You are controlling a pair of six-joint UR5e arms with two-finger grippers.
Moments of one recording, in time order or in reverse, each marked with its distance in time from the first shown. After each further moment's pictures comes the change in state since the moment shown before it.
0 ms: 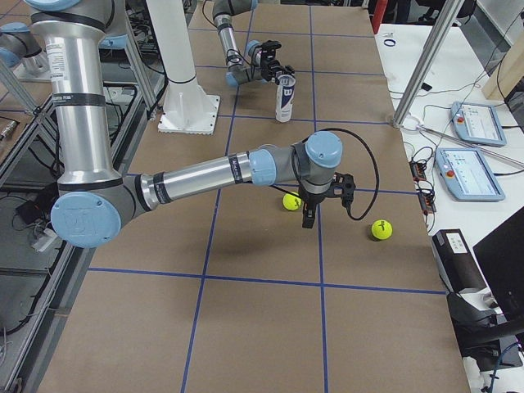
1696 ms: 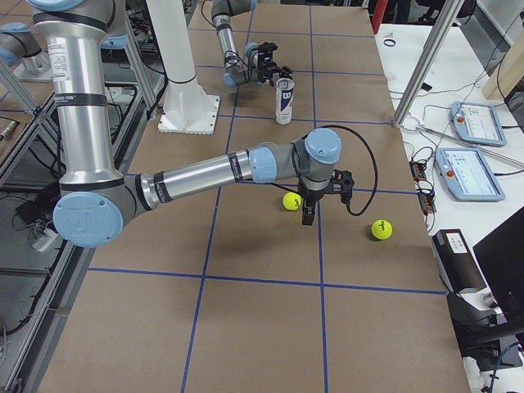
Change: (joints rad) left arm 0.021 0.005 0.011 -0.025 0.002 0.055; right arm -0.025 -0.001 0.014 0.002 -0.010 0.000
